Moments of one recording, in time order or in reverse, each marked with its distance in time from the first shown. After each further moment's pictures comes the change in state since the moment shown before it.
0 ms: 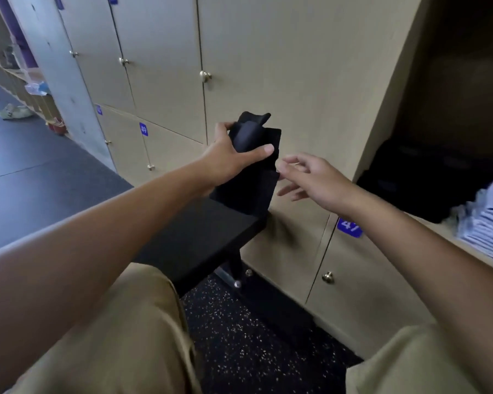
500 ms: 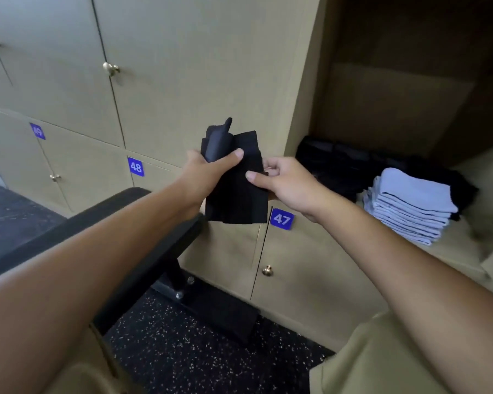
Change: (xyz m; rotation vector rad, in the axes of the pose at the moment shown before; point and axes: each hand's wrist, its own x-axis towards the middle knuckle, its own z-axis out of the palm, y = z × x) left_hand 0.014 0.003 0.083 -0.394 -0.156 -0.135; right_hand -0.032 0.010 -0.046 0.103 0.174 0.076
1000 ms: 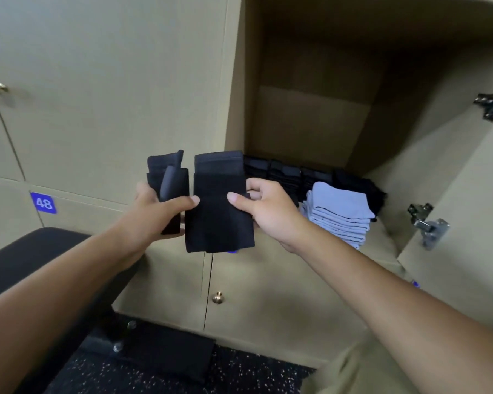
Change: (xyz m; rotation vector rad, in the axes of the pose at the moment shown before) left_hand 0.003 -0.004 0.019 0.029 -0.202 0.011; right_hand -0.027 0.009 -0.042 -0.045 0.293 0.038
